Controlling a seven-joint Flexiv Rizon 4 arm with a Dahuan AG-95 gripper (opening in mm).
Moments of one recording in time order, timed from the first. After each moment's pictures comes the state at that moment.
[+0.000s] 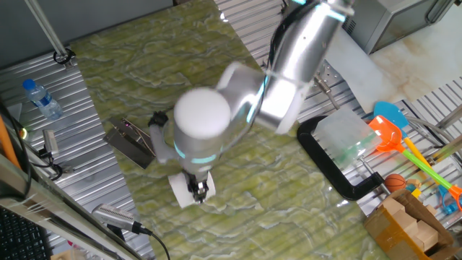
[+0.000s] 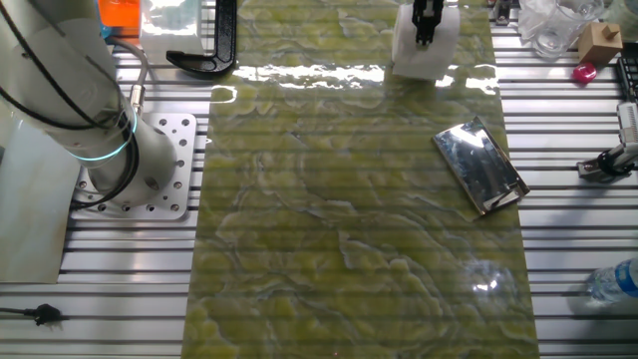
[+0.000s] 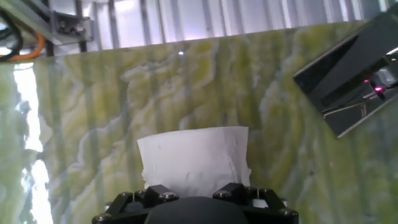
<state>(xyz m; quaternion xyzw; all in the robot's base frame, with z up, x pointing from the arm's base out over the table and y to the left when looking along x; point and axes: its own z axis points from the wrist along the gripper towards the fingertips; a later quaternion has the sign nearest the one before) 0.556 0.234 0.093 0.06 1.00 -0.02 0.05</state>
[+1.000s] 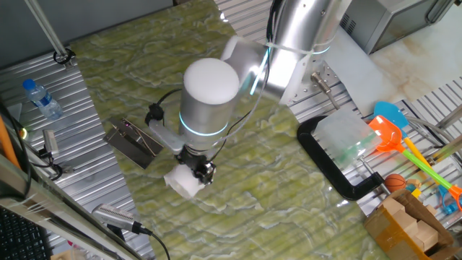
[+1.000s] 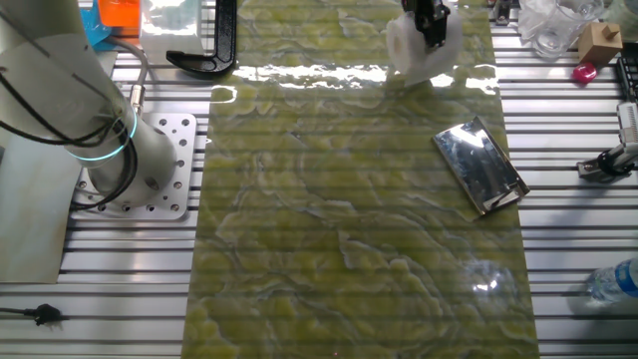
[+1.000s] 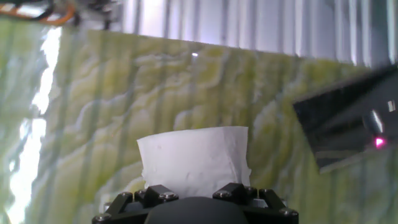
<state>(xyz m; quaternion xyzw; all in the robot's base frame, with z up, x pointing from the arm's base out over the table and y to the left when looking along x) 0.553 0.218 0.108 -0.24 0.97 -0.03 0.08</state>
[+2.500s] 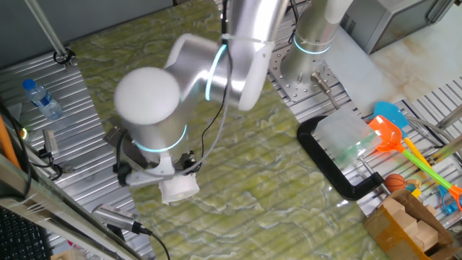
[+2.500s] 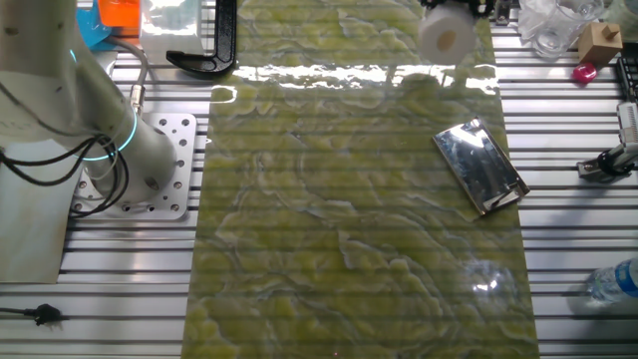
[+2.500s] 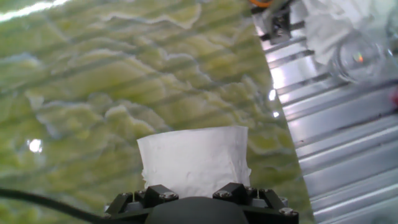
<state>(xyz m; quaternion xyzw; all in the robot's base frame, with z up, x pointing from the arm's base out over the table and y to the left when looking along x) 0.598 0.222 0.144 -0.63 0.78 -0.01 -0.04</state>
